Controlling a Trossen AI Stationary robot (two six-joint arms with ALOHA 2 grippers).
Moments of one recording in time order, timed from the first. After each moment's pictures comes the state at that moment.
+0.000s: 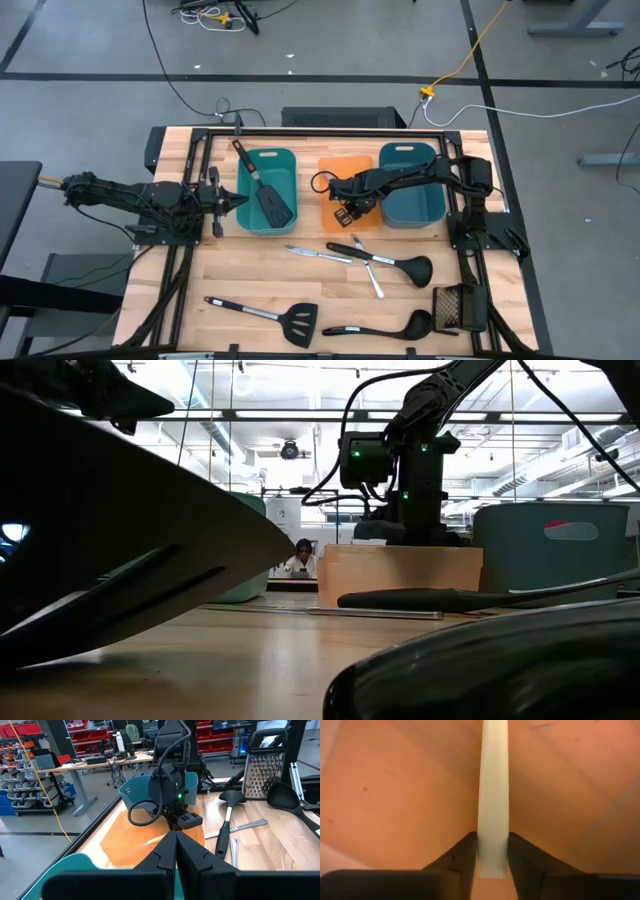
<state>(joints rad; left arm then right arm) -0.22 0.31 0.34 -0.15 -0.43 0.07 -0.15 1.95 1.24 -0.78 0.05 0.75</state>
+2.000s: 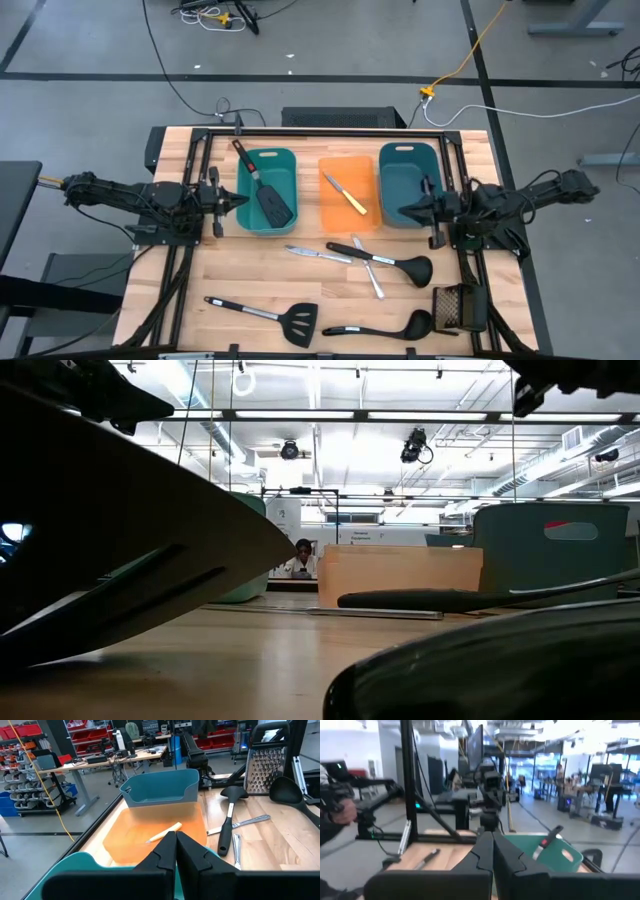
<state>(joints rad) -0.22 0.31 0.34 -0.17 -0.43 0.09 0.26 0.45 0.28 0.33 0.20 -0.06</state>
